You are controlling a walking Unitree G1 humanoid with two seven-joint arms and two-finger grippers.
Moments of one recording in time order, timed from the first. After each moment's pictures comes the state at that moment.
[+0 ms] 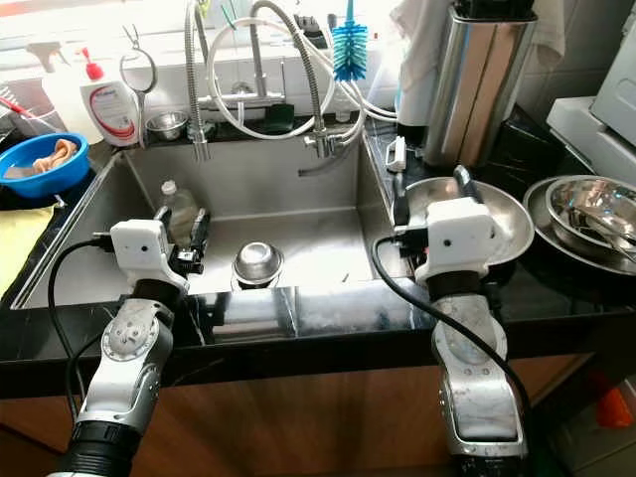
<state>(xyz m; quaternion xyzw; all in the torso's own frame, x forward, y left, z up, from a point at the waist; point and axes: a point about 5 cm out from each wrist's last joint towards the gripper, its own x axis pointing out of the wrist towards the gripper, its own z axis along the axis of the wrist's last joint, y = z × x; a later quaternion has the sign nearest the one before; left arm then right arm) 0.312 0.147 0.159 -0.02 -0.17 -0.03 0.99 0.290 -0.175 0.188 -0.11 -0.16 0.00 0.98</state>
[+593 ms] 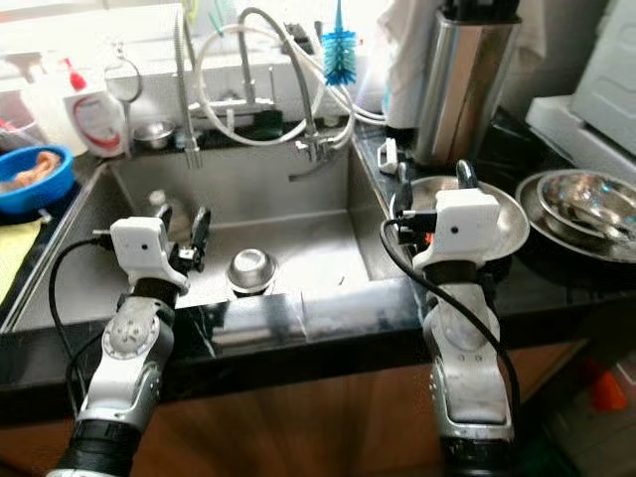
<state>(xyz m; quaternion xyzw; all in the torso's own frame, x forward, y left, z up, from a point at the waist) 0.314 0.151 0.162 -0.01 -0.17 -0.03 0.98 0.298 -0.163 0.206 -0.06 -0.20 0.00 0.98</state>
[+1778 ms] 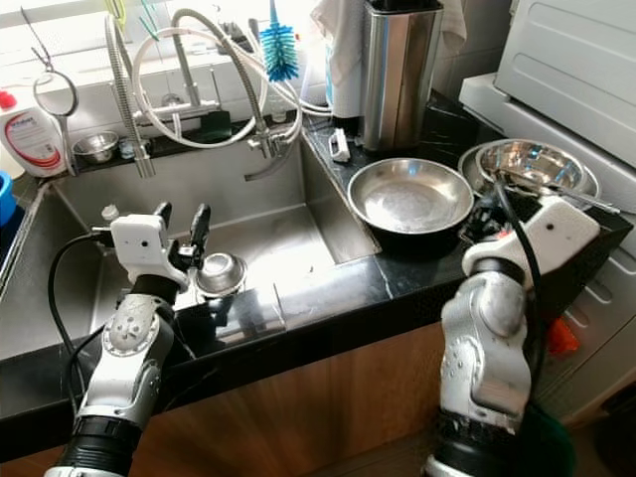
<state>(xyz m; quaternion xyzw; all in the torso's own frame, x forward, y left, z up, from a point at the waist) 0.314 0.147 0.163 -0.01 -0.17 -0.03 0.98 0.306 -0.211 0.204 0.19 -0.10 -0.22 0.95</state>
